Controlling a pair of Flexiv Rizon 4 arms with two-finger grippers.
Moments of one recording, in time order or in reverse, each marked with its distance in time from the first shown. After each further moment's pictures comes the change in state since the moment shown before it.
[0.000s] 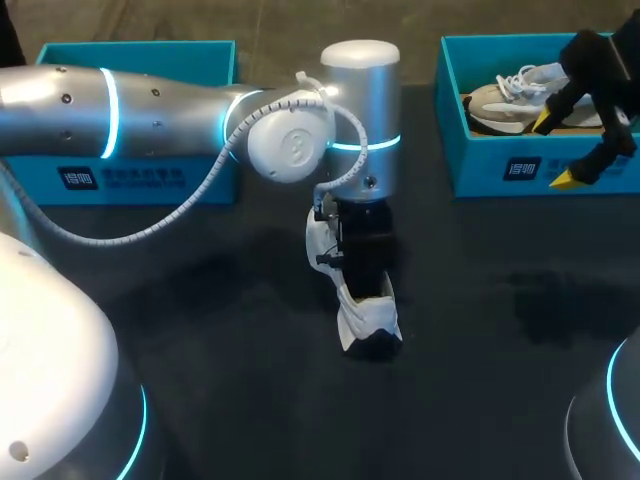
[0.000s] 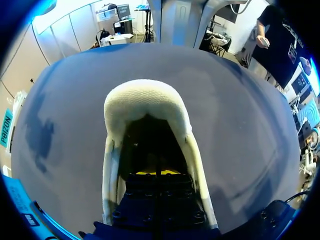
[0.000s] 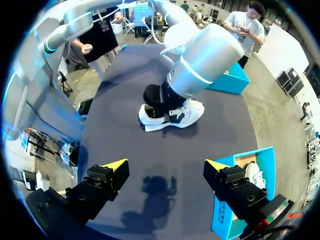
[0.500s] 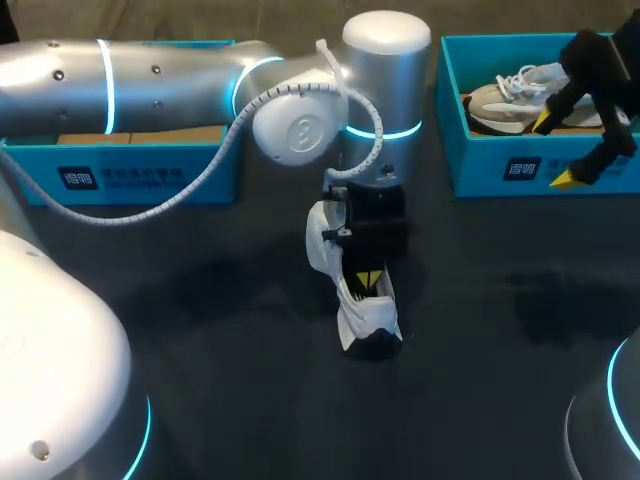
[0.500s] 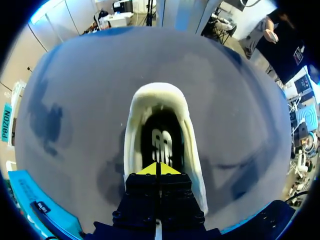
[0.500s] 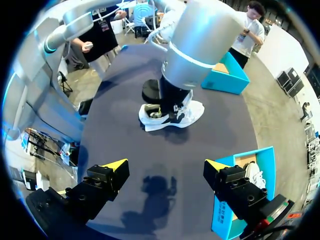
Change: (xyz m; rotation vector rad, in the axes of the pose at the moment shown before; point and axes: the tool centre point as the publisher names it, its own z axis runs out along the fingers) left arm -0.004 0.017 -0.049 -0.242 0.014 -0.037; right arm 0.000 0.000 0.000 0.000 0.000 0.000
